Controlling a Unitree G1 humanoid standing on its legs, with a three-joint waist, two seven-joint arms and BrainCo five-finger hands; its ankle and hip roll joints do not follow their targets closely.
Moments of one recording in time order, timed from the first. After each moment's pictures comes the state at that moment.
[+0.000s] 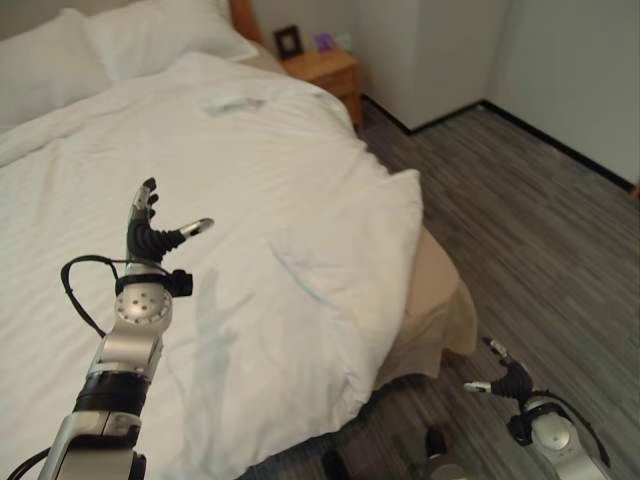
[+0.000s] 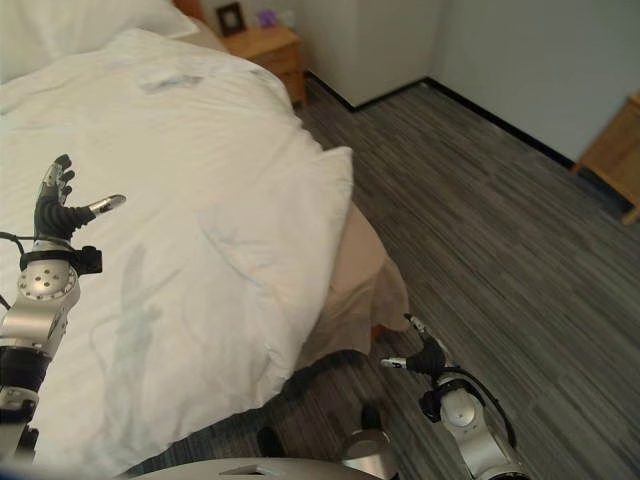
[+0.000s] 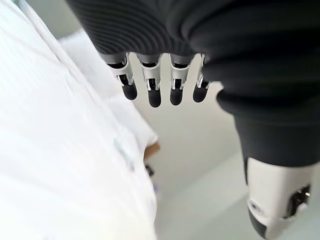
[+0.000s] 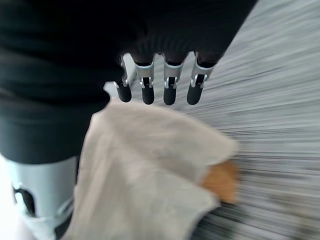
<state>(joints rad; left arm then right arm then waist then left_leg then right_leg) -0.42 0.73 -0.07 0.48 -0.22 -0.11 0.29 0.21 -0.52 0.17 0.29 -0.22 -0.05 -0.08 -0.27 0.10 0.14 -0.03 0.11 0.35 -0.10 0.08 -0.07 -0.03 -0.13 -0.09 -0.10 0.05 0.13</state>
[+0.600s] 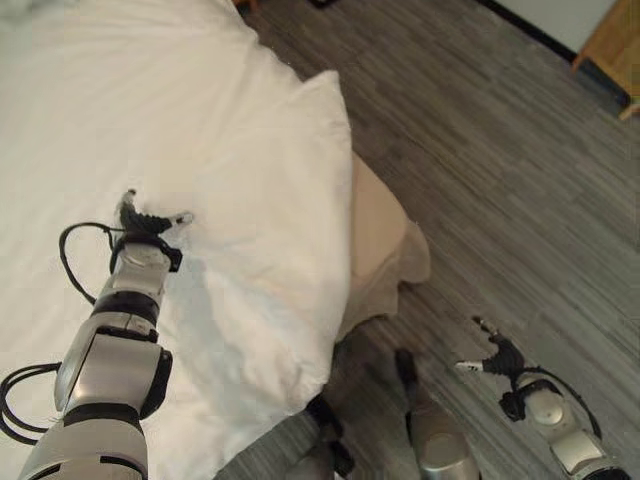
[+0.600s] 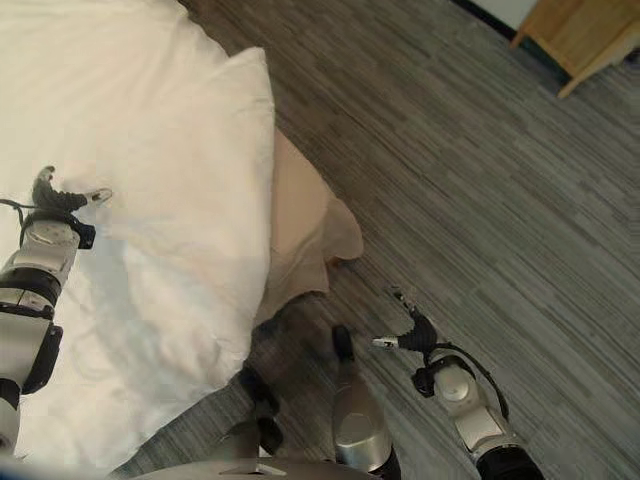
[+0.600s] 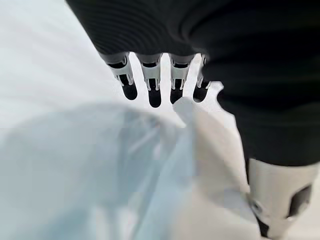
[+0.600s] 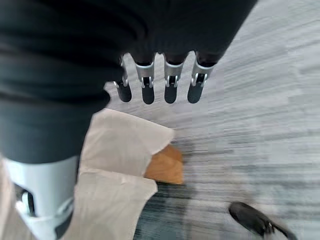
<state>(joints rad) -0.88 0.69 -0.24 1.28 -0.13 0.01 0.31 0.06 -0.53 0.26 0.29 -0.11 -0.08 -0.10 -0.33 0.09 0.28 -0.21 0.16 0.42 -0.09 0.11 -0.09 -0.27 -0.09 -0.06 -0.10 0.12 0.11</state>
